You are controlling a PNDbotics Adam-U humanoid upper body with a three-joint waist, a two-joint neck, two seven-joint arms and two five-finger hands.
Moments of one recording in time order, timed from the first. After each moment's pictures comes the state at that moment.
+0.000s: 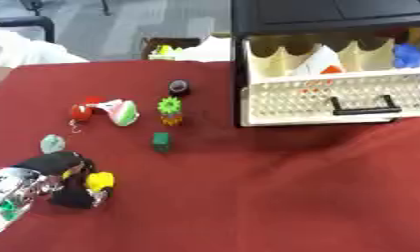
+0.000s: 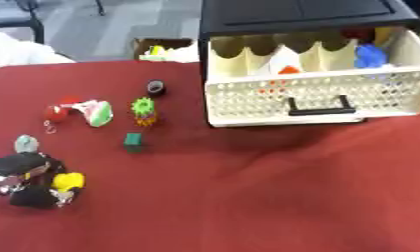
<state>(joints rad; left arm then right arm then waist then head) -0.61 0.78 -0.59 -1.53 -0.73 0.33 -0.55 -0.09 -0.79 -0.20 -1.99 -0.04 -0.39 -0.70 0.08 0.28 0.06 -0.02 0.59</state>
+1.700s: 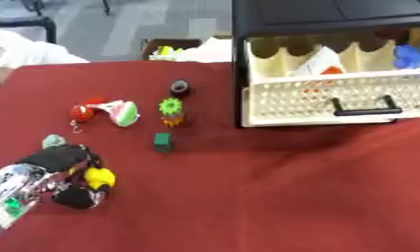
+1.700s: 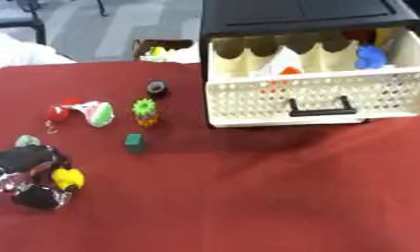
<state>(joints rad) -0.61 0.77 -0.57 -1.57 -0.75 0.31 -0.49 -0.09 -0.78 -0.21 -1.99 -0.04 -0.38 -0.70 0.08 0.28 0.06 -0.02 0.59</state>
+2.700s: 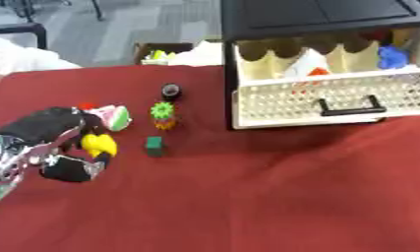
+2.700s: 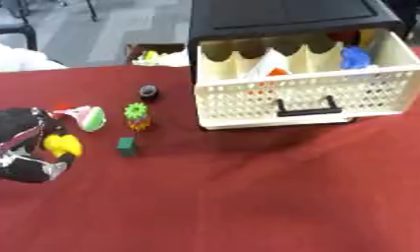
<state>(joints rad) -0.71 0.80 -0.50 -1.75 -0.70 0.31 -0.46 -0.10 -0.78 -0.21 -1.99 -0.06 -0.37 -0.69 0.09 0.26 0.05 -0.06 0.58</state>
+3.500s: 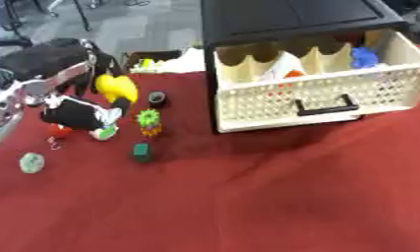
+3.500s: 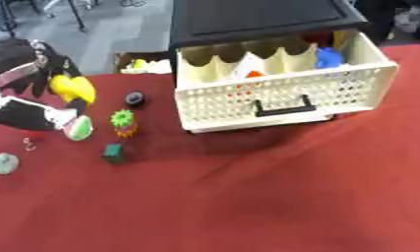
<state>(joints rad) -0.96 0.73 -0.45 -1.71 -0.59 0.23 -0.51 -0.16 -0.81 -0.21 -1.99 -0.14 -0.34 -0.65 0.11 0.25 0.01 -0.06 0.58</state>
